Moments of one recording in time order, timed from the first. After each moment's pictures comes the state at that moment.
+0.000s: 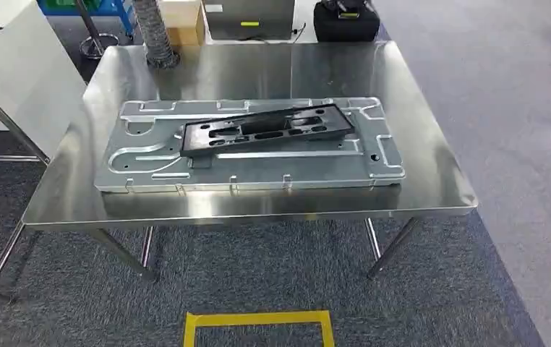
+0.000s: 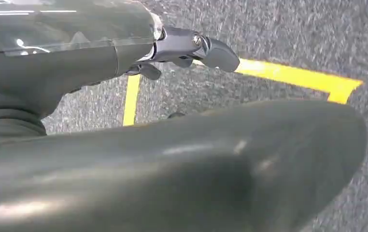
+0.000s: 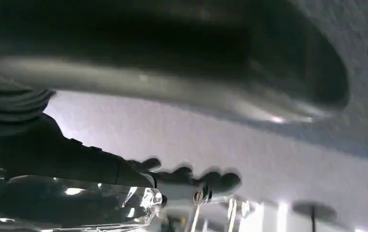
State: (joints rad) left arm -0.02 -0.02 0.19 -0.19 0.15 0.01 -0.36; right arm -0.02 0.05 -1.10 -0.48 1.38 -0.70 -0.39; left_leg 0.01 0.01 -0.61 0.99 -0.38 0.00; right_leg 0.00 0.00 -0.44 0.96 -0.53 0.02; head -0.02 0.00
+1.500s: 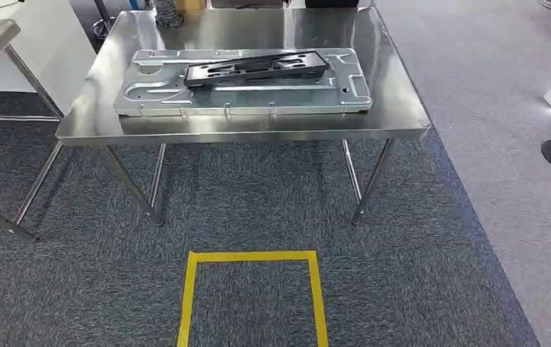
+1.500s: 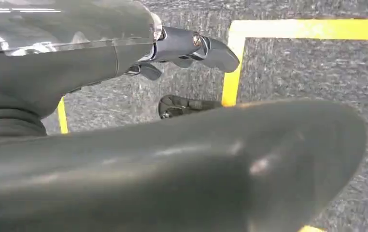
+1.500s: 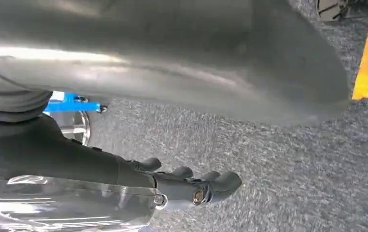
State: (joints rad) left arm -0.04 -0.04 0.12 -0.19 0.08 0.00 -0.28; right arm -0.07 0.08 -1.18 -0.21 1.42 -0.19 -0.02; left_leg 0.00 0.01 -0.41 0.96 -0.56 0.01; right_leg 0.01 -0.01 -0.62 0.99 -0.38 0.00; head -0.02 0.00
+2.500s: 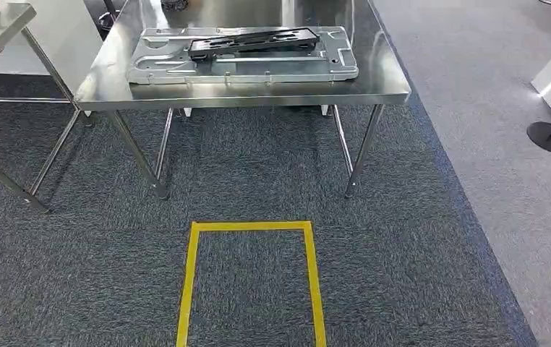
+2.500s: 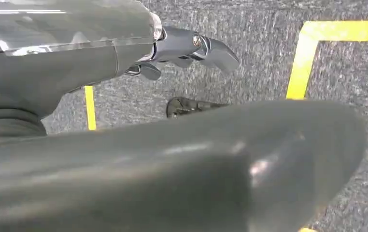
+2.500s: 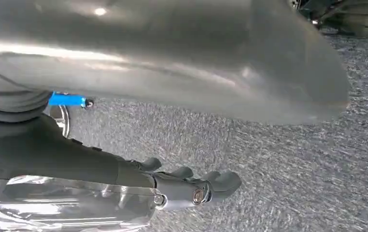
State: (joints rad) left arm -0.04 -0.04 0.12 -0.18 0.09 0.02 -0.26; right arm -0.08 0.09 -1.16 -0.21 1.41 -0.18 -0.13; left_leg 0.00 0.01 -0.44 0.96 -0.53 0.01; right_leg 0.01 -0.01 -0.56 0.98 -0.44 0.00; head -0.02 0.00
